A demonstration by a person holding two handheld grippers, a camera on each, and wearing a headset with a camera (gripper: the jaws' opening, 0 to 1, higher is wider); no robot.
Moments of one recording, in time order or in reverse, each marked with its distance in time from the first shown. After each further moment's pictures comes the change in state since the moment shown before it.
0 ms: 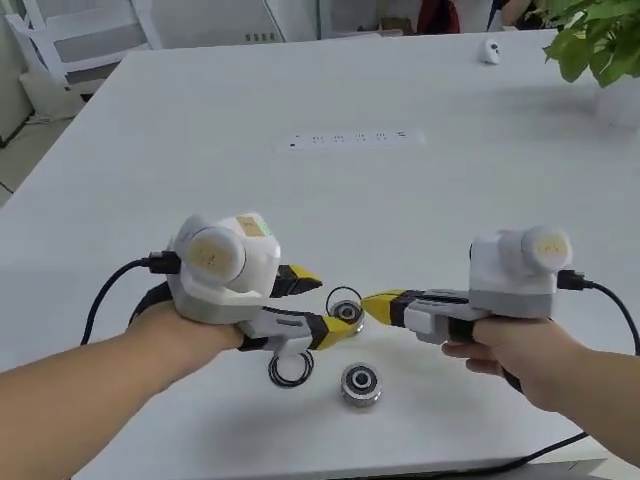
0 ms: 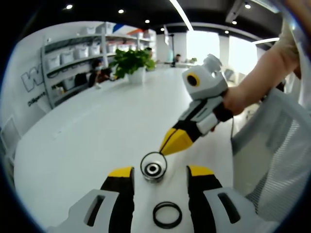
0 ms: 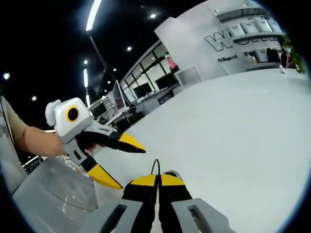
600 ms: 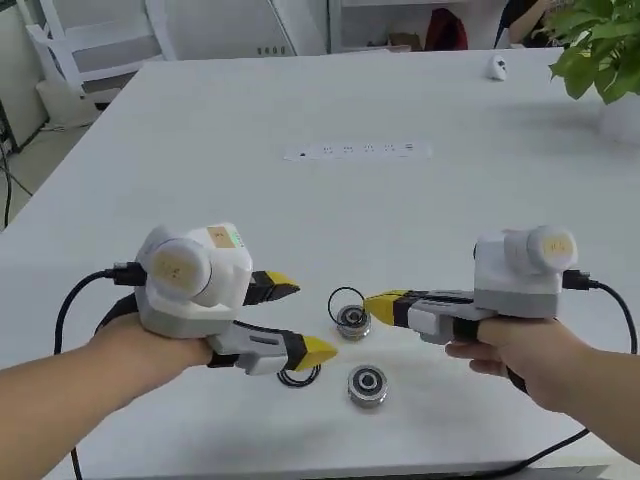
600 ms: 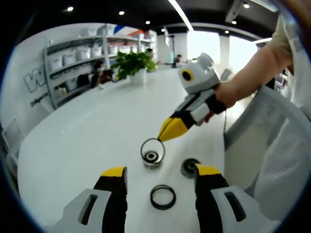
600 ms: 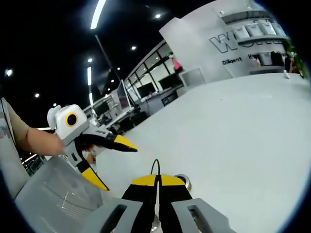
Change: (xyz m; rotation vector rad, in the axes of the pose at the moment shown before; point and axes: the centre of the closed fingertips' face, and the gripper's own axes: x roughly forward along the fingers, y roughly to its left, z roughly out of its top) left arm -0.038 -0.006 -0.013 0.003 -0.003 0.017; right arm -0.001 0.016 0.008 -0.027 0.004 0.021
